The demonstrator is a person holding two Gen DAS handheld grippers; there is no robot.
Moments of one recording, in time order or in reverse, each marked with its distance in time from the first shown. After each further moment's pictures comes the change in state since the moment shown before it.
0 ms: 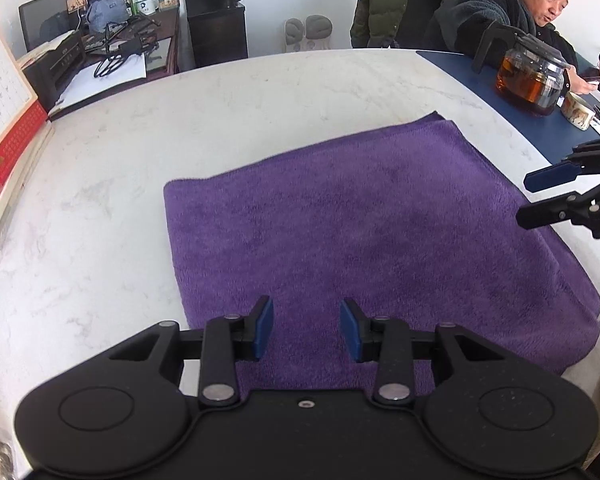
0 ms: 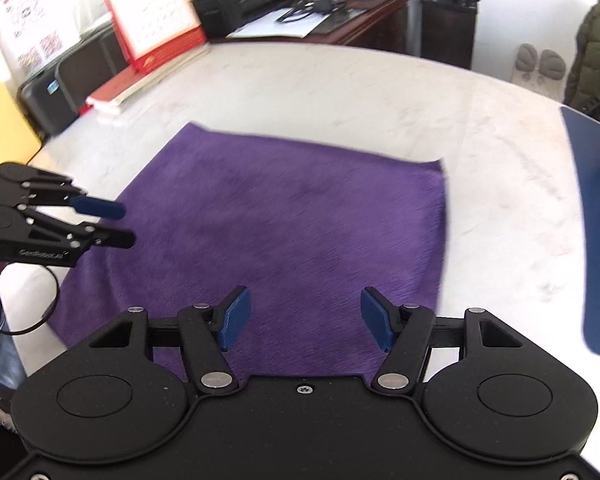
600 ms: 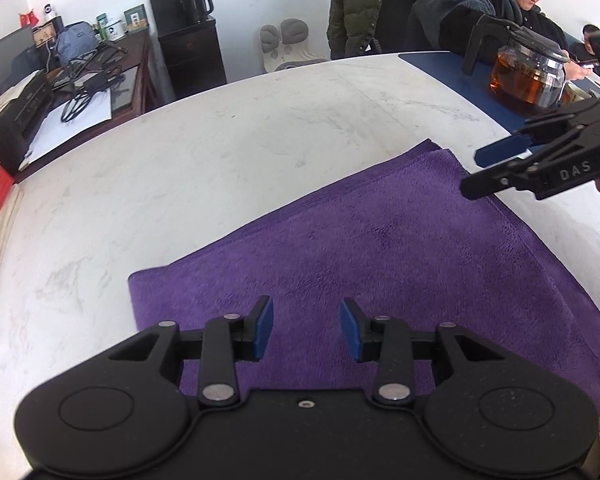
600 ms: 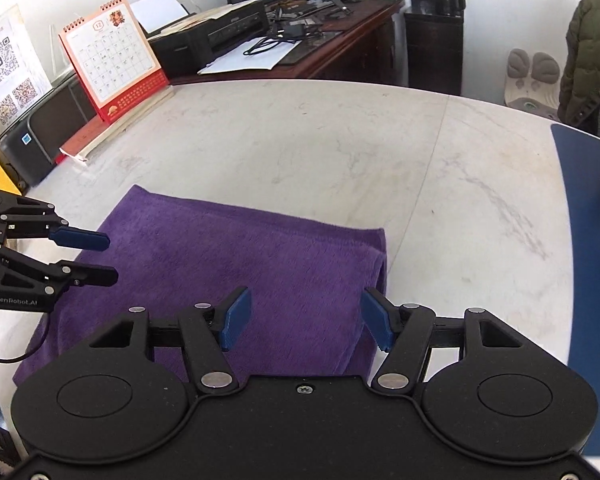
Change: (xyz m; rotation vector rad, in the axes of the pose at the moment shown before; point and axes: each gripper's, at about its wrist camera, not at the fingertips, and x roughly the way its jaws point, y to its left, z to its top) left arm 0.045 -0.019 0.057 0.105 0.016 -0.015; right arm 0.052 -0.057 0.056 0.029 -0.051 0.038
